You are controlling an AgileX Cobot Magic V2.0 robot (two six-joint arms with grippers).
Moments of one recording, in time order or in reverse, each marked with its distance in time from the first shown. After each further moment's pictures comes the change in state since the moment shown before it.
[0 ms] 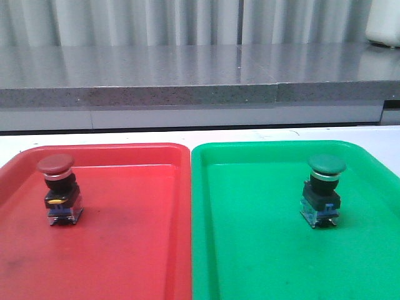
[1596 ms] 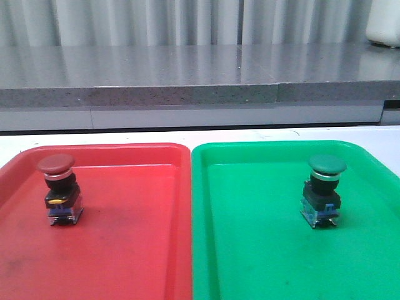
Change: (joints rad) left arm 0.048 0.000 0.000 0.014 0.000 -0.021; right arm 0.000 0.000 0.000 0.000 0.000 0.000
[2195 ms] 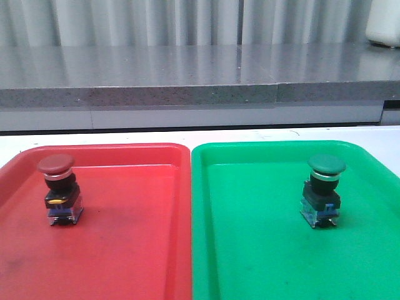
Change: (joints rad) left arm 0.000 0.000 0.000 0.000 0.000 0.000; right arm -0.322 -0.390 0.507 -0.051 -0.566 0.000
